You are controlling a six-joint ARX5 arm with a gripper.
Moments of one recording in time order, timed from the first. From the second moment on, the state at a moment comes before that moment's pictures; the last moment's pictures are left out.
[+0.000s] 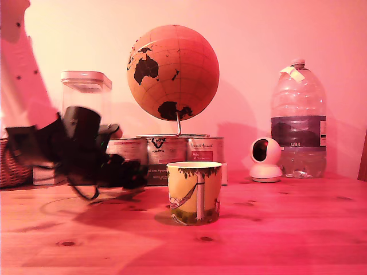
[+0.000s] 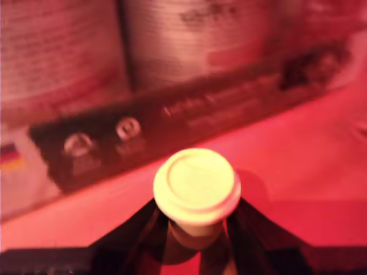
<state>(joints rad) -0.29 2.30 1.20 0.75 0.28 0.02</state>
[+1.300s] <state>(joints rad) -0.36 1.38 0.82 0.14 0.44 0.13</state>
